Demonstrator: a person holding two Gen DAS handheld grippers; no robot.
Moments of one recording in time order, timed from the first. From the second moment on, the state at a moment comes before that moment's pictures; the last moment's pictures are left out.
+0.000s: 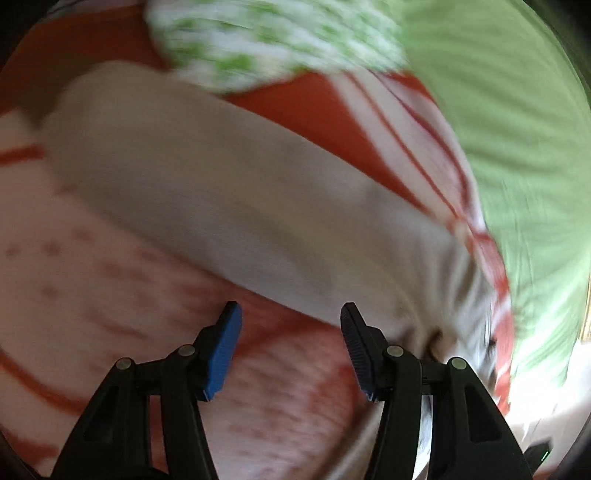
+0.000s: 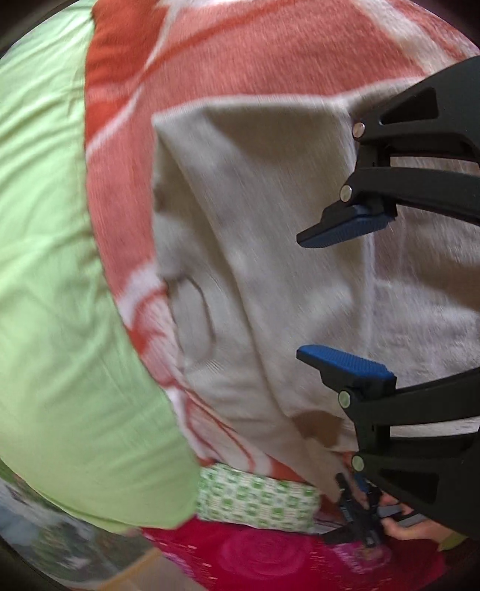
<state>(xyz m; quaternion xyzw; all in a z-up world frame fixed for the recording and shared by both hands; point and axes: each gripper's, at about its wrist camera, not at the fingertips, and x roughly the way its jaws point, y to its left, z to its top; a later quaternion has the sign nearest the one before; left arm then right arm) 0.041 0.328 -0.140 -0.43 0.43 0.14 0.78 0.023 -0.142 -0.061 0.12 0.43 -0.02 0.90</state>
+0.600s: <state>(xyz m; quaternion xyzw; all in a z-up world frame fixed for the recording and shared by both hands) 0.038 0.414 -0.115 -0.48 0.31 0.13 0.81 0.007 -0.117 -0.067 0.11 0.45 0.01 0.89</state>
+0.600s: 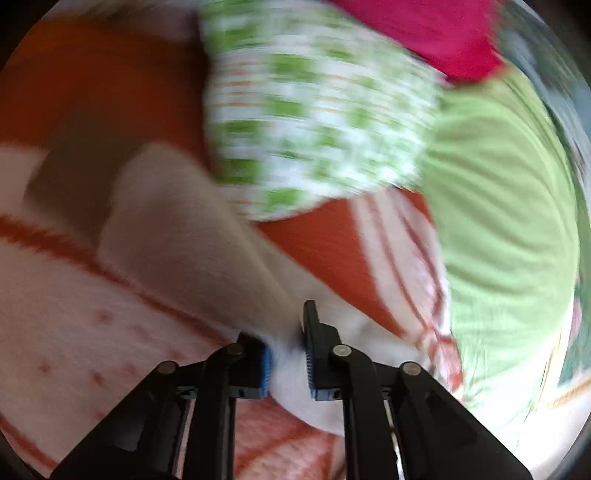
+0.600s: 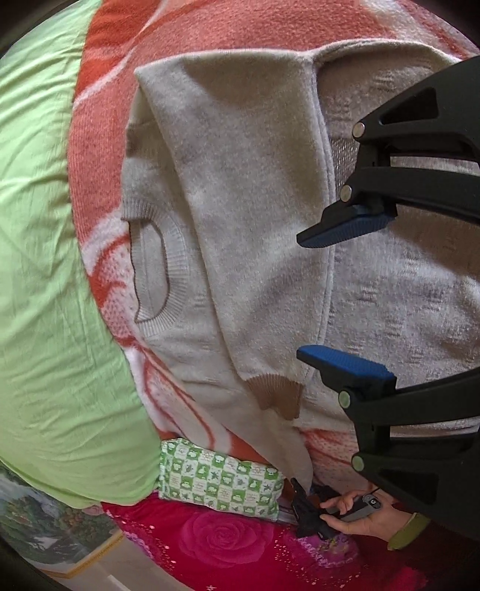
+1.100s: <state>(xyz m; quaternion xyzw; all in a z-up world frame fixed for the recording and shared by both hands) 0.129 0.036 -0.064 -0.17 0.42 -0.23 0.86 -0.023 -0.197 -0.049 0.19 0.41 -0.05 0.89</state>
